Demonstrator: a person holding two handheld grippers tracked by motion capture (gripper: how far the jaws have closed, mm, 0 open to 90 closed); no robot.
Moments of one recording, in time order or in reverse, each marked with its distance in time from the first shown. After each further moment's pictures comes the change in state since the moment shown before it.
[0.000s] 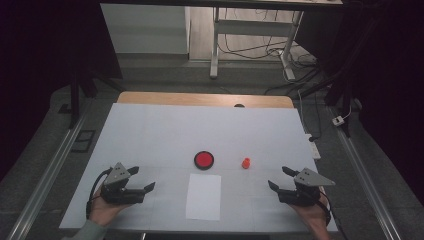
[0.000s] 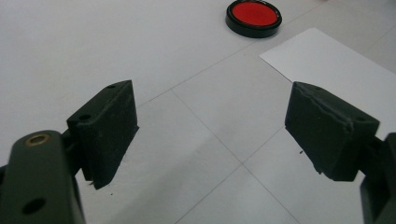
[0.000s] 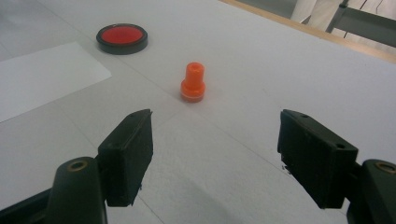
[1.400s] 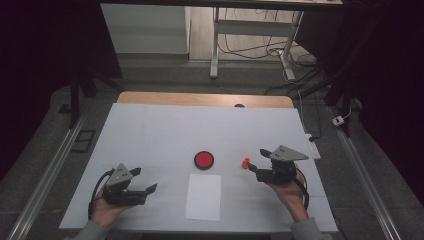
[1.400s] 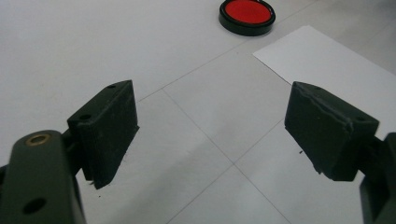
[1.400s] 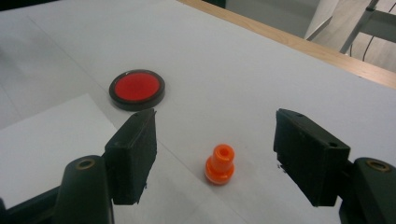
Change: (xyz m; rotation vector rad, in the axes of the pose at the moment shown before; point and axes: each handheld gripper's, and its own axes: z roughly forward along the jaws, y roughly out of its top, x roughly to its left) left arm -0.005 0.000 0.003 0.008 -0.011 0.005; right arm 0.013 0.063 0.056 0.011 0.058 0.011
